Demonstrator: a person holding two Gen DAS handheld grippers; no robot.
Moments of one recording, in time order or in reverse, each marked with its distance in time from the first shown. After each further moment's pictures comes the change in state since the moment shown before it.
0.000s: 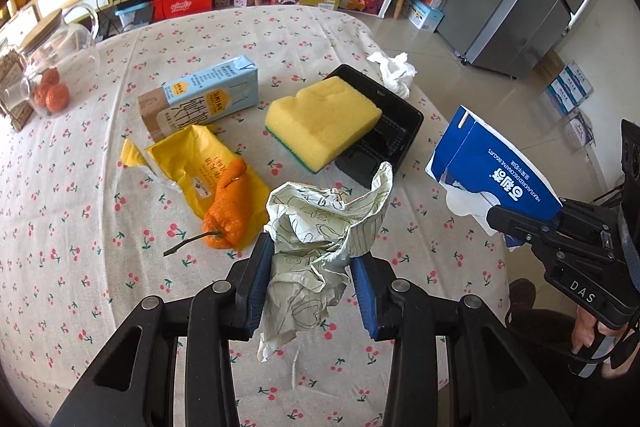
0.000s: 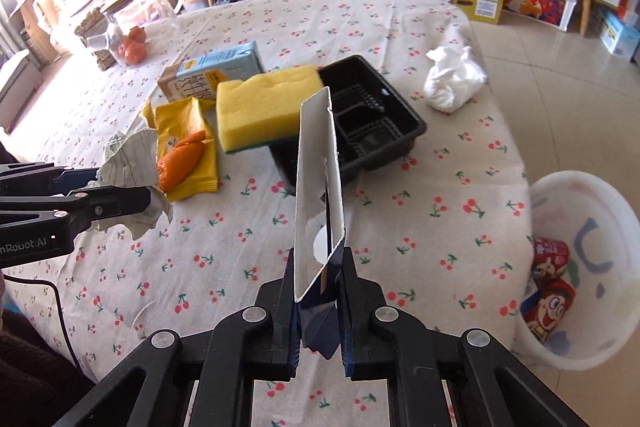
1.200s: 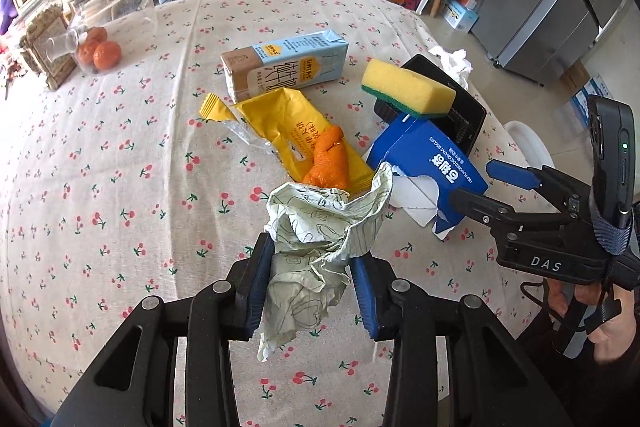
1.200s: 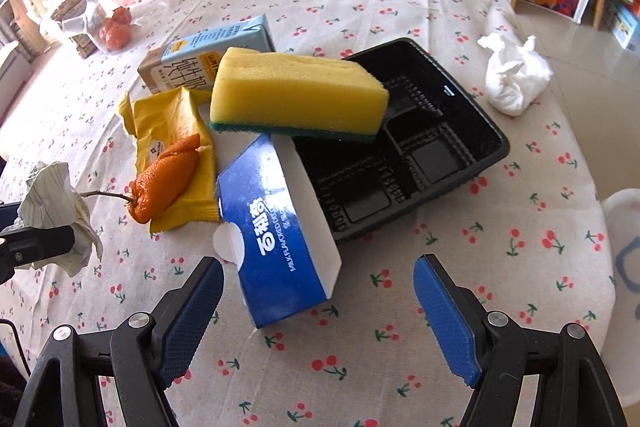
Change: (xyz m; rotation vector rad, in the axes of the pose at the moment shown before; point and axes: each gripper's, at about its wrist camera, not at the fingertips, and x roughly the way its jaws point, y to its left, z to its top) left arm -0.005 0.067 -0.022 -0.084 0.045 0.076; right arm 0.081 0.039 0.026 -0.017 0.052 -0.008
